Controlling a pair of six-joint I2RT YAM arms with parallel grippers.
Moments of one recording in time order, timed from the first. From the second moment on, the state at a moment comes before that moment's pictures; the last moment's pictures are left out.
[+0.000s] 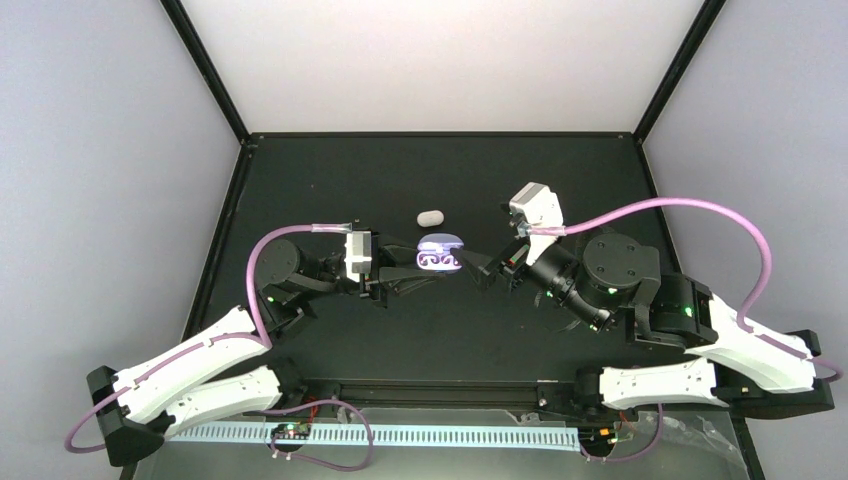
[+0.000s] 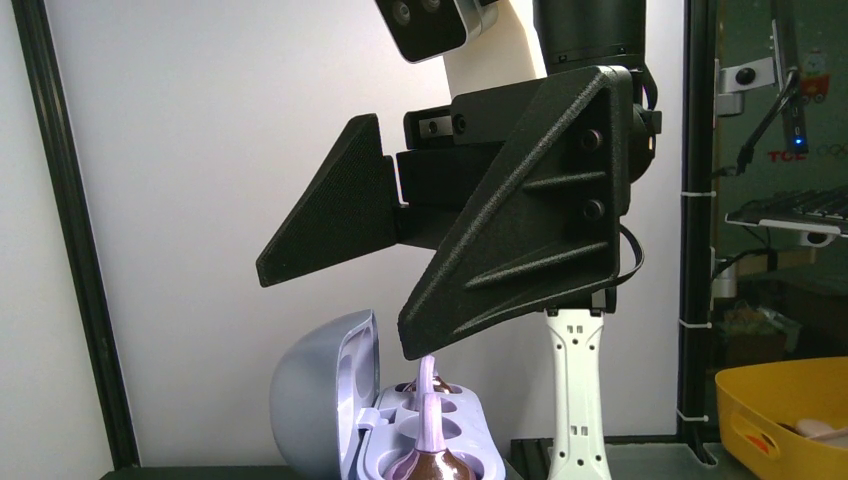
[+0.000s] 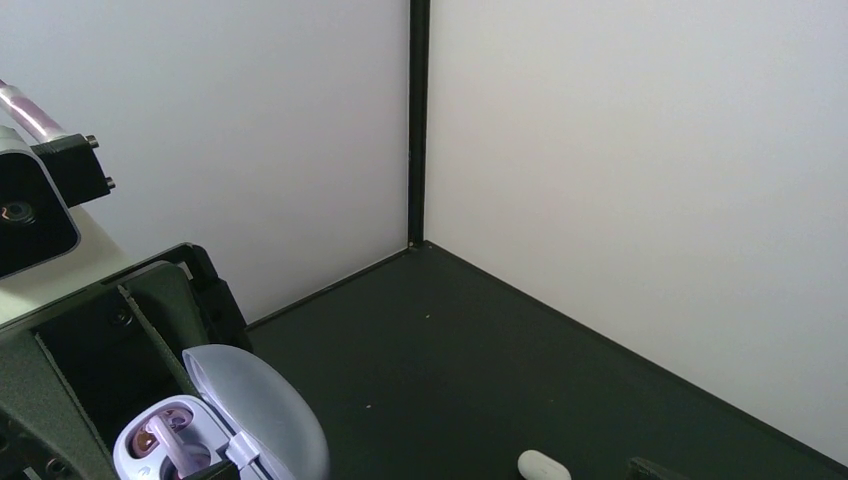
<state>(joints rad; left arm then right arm) -0.93 0.85 0.81 0.41 0.56 -0.12 1.38 0.95 1.44 -0.59 0.59 0.06</state>
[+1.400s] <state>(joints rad) -0.93 0.81 0.78 0.41 0.56 -0.12 1.37 0.92 1.45 -0.61 0.54 0.07</state>
